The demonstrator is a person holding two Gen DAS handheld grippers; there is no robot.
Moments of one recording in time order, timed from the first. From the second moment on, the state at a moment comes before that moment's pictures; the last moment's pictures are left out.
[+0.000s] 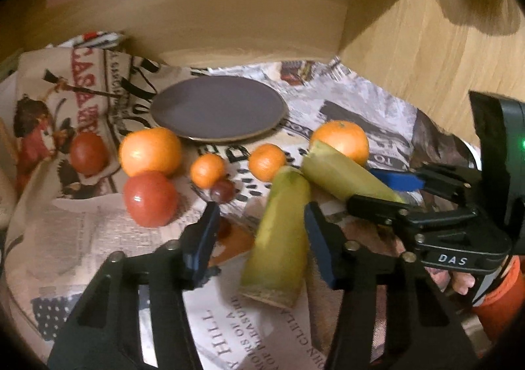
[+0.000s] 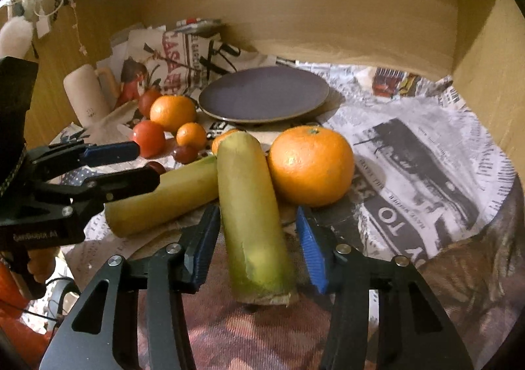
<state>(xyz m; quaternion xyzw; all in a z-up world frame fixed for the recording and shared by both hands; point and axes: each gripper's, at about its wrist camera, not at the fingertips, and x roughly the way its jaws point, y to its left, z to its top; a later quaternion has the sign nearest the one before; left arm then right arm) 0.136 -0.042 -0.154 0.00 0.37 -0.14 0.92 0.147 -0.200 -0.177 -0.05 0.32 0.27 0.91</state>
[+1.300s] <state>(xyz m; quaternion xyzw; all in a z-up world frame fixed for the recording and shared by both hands) 0.146 -0.069 -0.179 0.03 0.40 -0.17 0.90 0.139 -0.201 -0.187 -0.06 0.34 0.27 0.90</state>
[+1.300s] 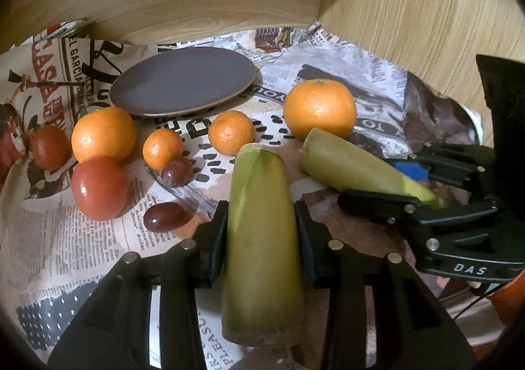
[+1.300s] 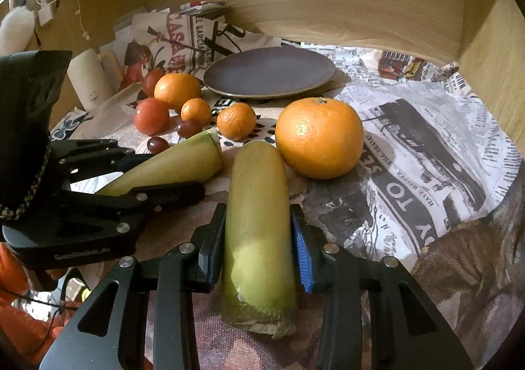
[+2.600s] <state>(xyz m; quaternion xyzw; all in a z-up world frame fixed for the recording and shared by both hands) 0.202 -0.004 -0.066 0.01 0.26 -0.09 0.96 0.196 -0.175 -0.076 -0.06 0.20 0.26 0.94</state>
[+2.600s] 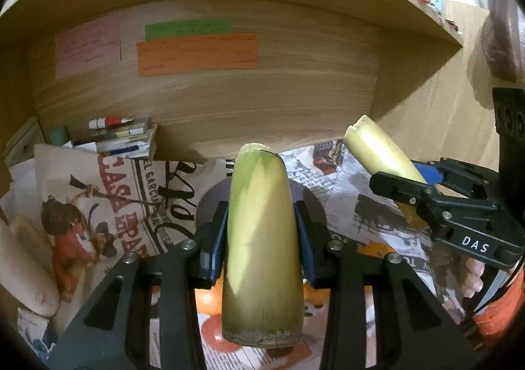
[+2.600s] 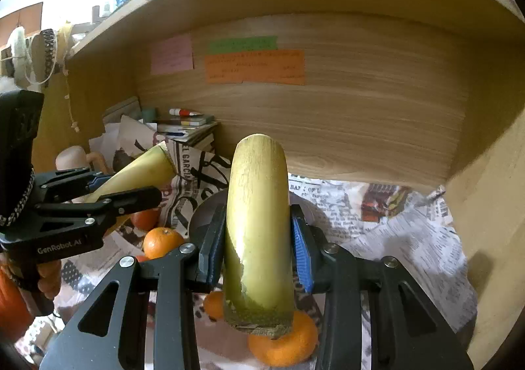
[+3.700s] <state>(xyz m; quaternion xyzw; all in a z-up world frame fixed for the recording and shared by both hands) 0.348 0.001 -0.118 0.01 0.39 -0.10 0.92 0.330 -0.124 -0.124 -0.13 0.34 0.26 0.90</state>
